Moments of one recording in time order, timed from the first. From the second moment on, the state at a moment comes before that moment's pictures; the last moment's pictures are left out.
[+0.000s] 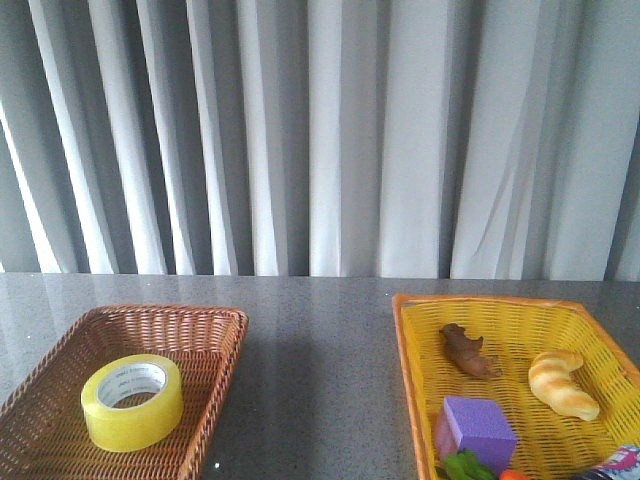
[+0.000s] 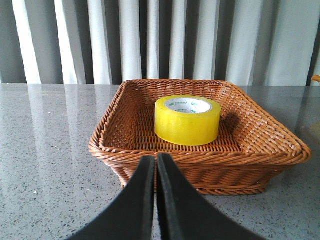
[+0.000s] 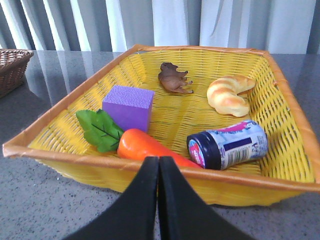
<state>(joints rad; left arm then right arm) -0.01 -0.01 0.03 0.03 0.09 -0.08 0.13 0.30 -0.13 0.07 0.10 0.00</state>
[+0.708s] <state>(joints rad) -0.01 -0.01 0.03 0.03 0.09 -0.08 -0.02 -0.01 0.03 0.05 0.14 0.02</state>
